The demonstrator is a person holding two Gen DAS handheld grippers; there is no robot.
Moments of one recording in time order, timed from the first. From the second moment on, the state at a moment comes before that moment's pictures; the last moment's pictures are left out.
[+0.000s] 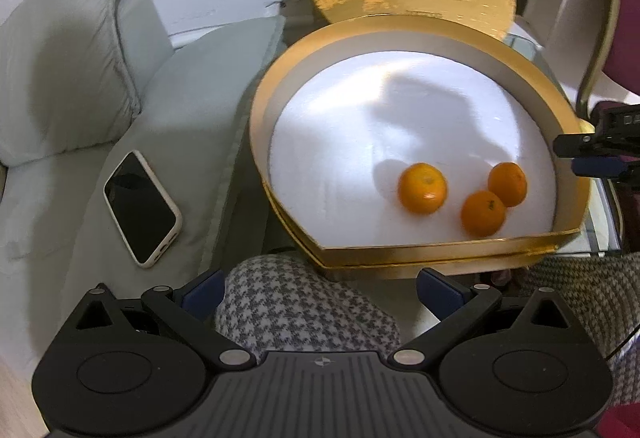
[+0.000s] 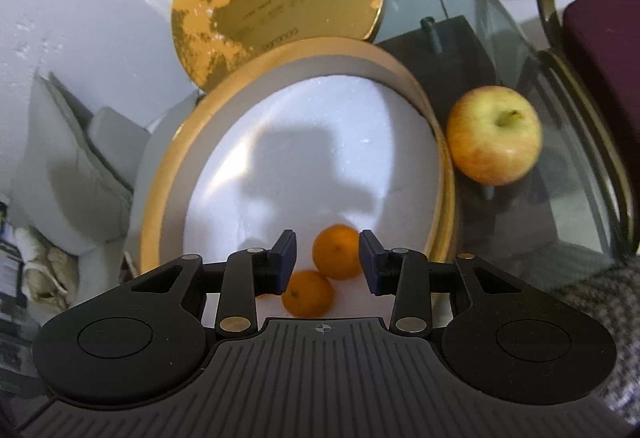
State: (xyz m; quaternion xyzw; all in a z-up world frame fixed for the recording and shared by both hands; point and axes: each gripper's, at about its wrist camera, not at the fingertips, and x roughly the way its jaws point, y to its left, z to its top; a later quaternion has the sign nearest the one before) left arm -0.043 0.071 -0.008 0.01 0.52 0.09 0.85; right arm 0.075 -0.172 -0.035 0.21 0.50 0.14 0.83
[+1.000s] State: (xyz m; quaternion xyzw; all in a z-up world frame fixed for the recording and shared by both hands) left arm -0.058 0.010 0.009 0.08 0.51 0.07 0.85; right arm -0.012 -0.217 -0.022 0.20 0.52 0.16 0.82
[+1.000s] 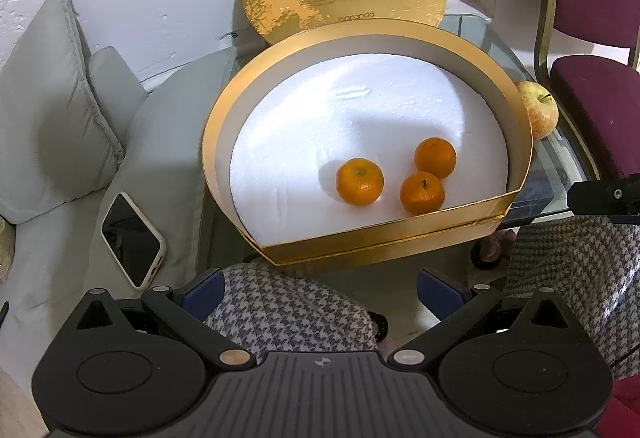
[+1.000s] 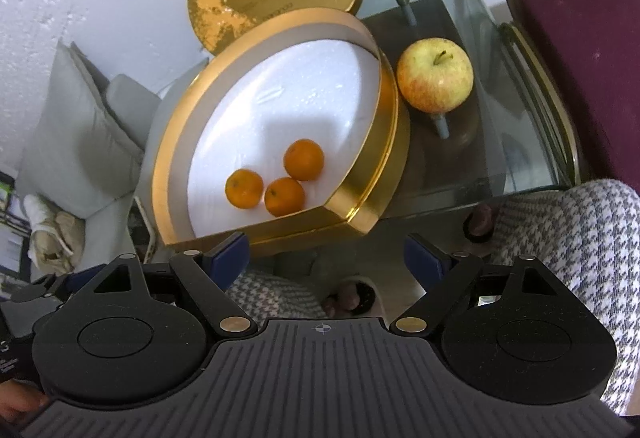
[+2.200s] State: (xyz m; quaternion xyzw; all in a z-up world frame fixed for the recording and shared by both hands) left arm -0.046 -0.054 0.030 0.16 0.50 0.01 0.85; right arm -0.030 -0.276 0.003 0.23 0.46 0.09 0.86
